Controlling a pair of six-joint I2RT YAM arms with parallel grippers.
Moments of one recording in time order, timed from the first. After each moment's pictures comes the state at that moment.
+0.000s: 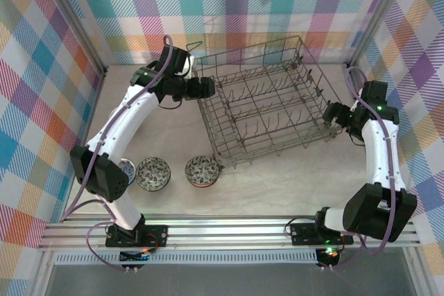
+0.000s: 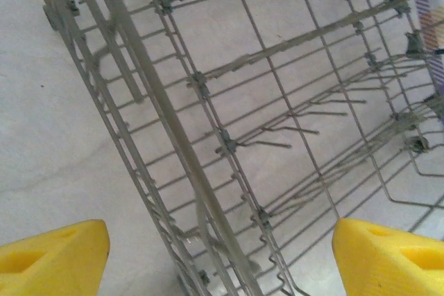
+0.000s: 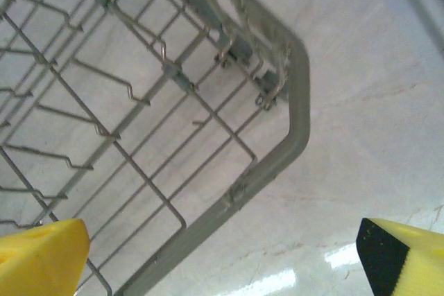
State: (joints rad) left arm -0.40 1.75 1.83 -0.96 0.18 -0.42; right arm -0.28 1.31 1.20 -0.97 -0.13 0.26
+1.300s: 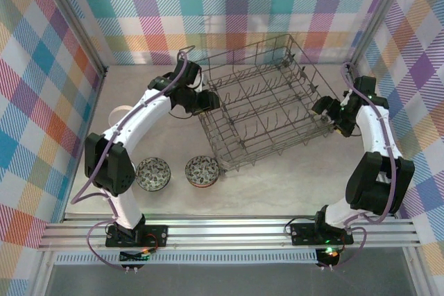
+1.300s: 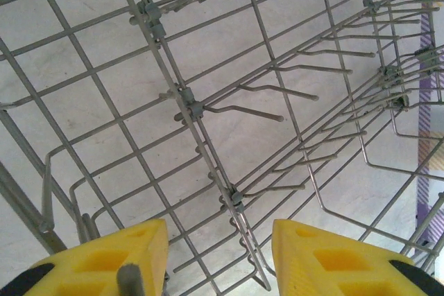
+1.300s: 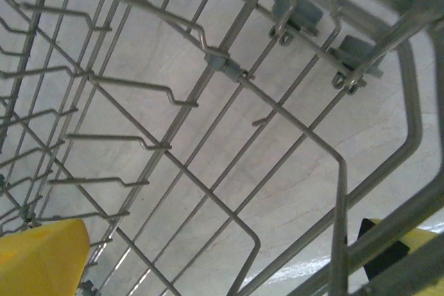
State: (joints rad) left arm -0.46 1.77 1.64 -0.84 0.32 -0.58; right arm -0.25 1.53 1.27 -0.87 -0.31 0.39
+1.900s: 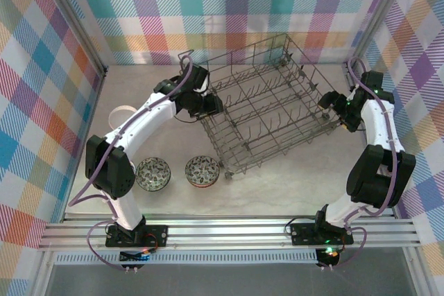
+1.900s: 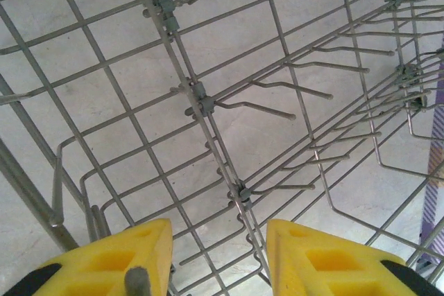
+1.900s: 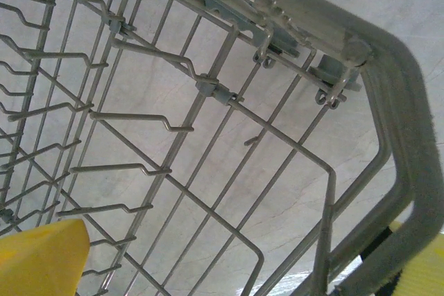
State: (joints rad) left arm -0.55 1.76 1.64 -0.86 0.22 -0.70; right arm -0.29 1.59 1.35 -0.89 -0.31 0.38
